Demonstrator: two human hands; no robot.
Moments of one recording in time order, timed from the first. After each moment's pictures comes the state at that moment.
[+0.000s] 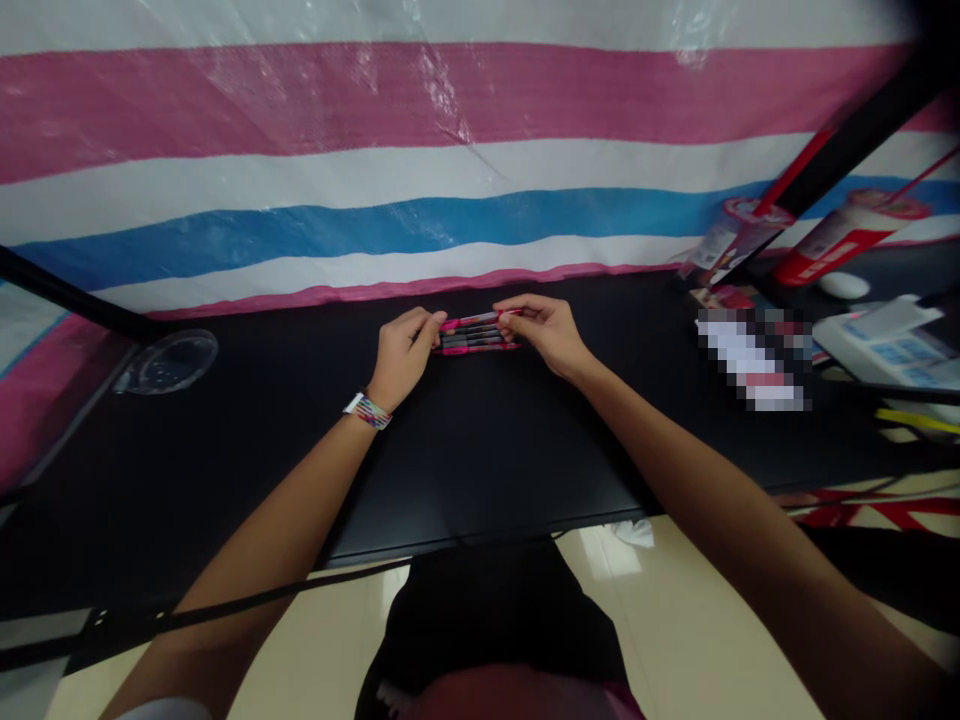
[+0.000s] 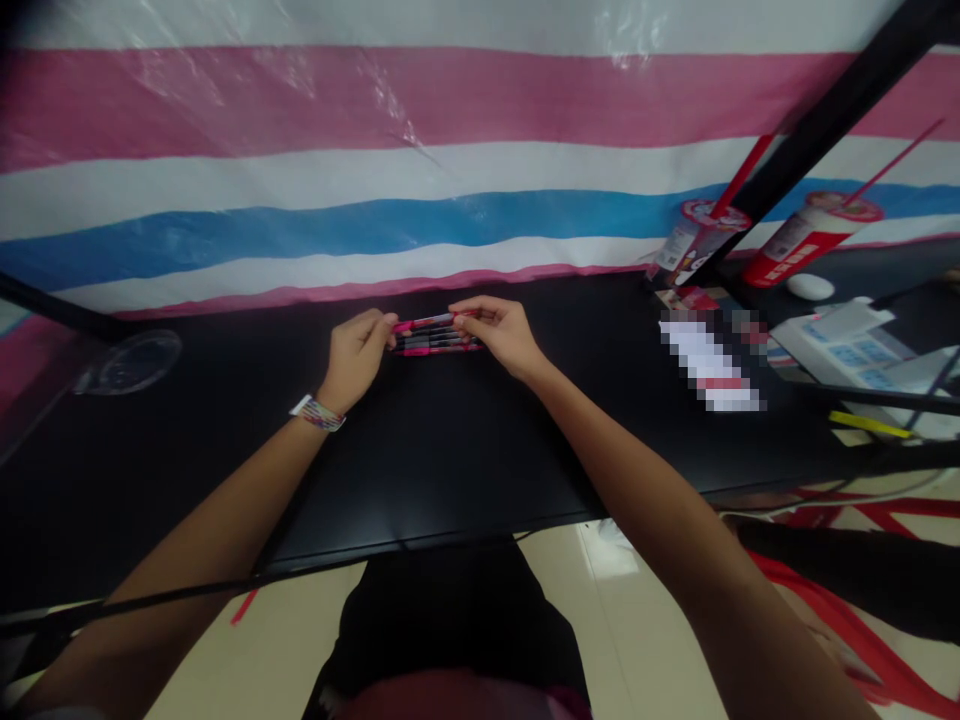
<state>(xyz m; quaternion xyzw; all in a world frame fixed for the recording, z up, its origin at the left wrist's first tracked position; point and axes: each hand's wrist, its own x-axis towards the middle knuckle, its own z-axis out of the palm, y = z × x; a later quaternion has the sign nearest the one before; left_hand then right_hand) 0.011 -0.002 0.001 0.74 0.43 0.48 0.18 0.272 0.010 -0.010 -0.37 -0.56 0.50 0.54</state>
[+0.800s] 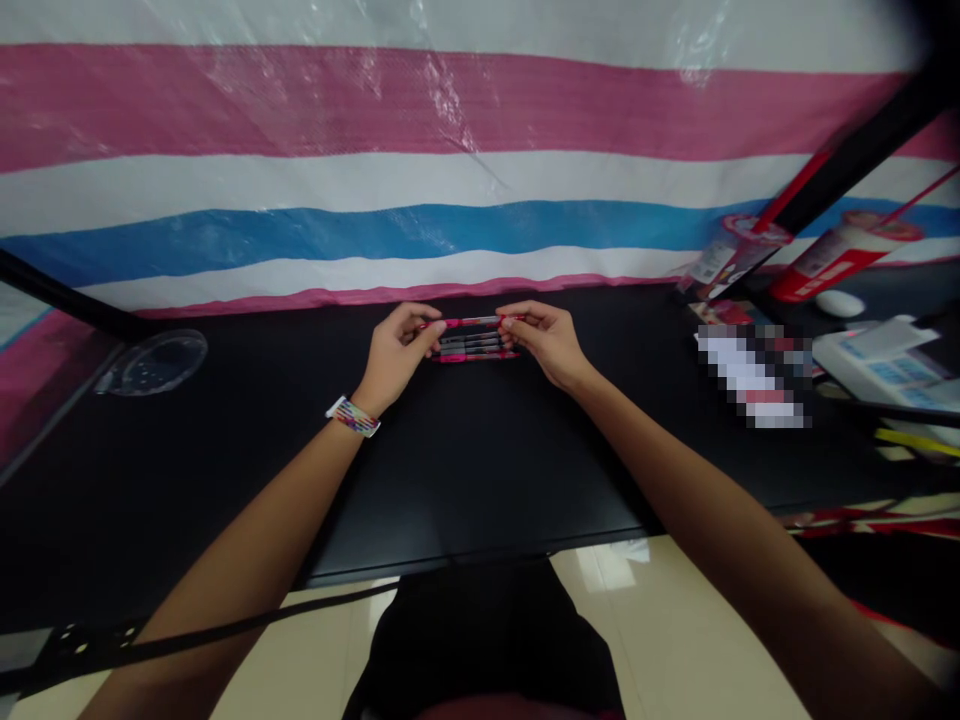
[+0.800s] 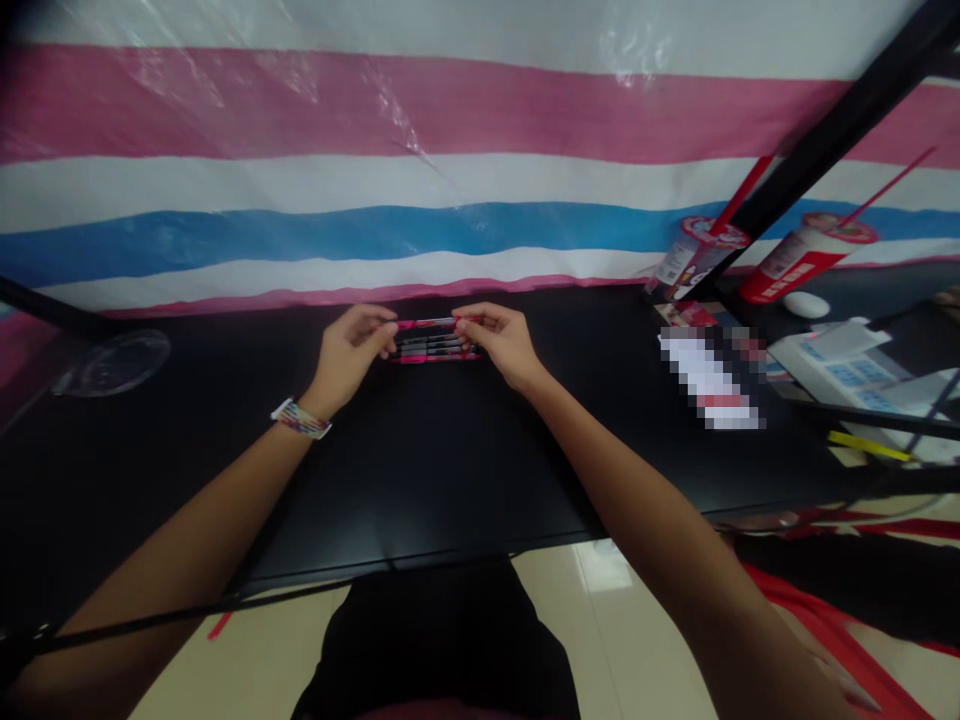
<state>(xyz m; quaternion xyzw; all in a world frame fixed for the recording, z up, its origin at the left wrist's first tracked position) 0.008 0.005 -0.001 0.67 0.41 0.52 0.31 0.274 0.014 -0.015 -0.35 -0.53 0.53 0.56</state>
